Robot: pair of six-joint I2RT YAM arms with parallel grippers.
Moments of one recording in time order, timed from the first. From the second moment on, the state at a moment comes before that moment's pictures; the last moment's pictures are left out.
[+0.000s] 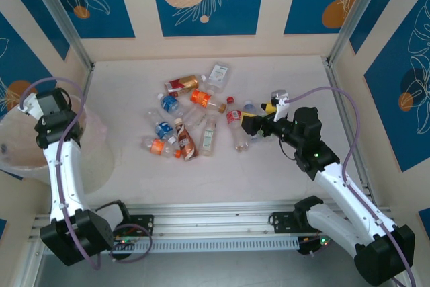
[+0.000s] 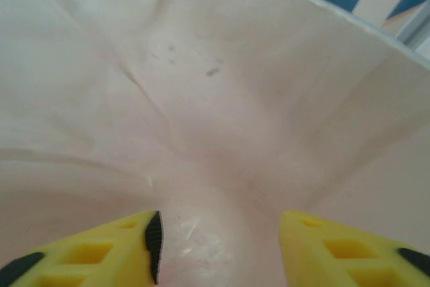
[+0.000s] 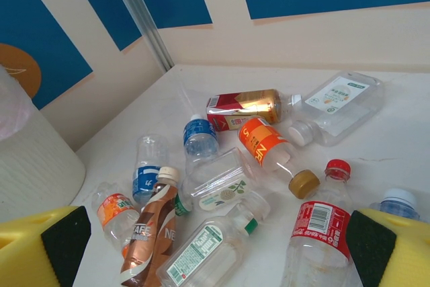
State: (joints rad) left arm 0.40 1.07 1.07 -0.64 -0.43 -0.47; right arm 0.39 0.84 0.67 -0.03 -0.33 0.28
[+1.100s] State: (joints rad) left arm -0.12 1.05 1.32 -0.71 -0.29 -0.47; right arm 0.26 1.21 0.79 -0.28 -0.04 0.46
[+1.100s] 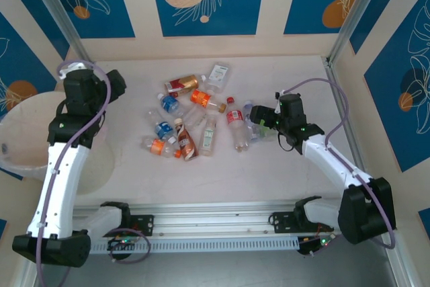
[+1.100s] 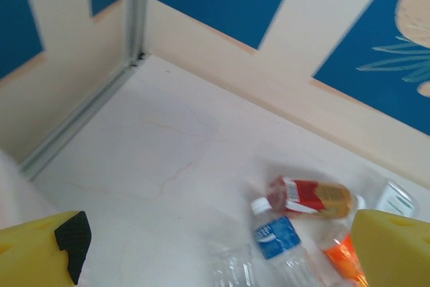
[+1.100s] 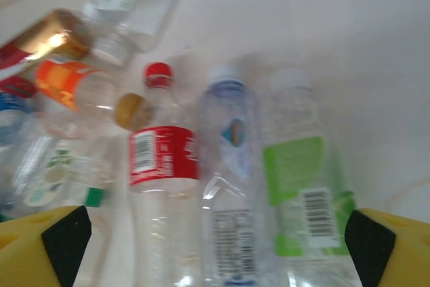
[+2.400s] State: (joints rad) left arm -0.17 1.13 1.11 -0.44 0.50 -0.42; right arm 0.22 1.72 1.04 -0.62 0.06 0.35
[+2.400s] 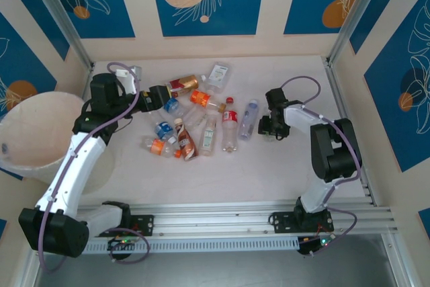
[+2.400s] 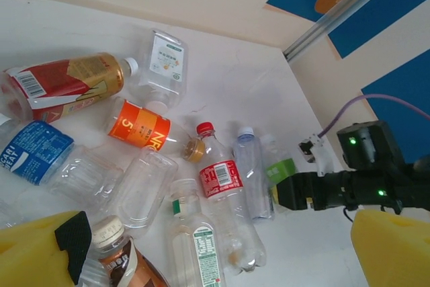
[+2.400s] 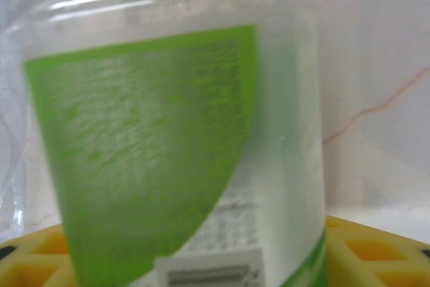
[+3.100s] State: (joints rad) left arm -0.32 1.36 1.13 -0.35 0.59 -0.50; right arm 0.23 1.16 0.76 -0.27 -0.15 0.39
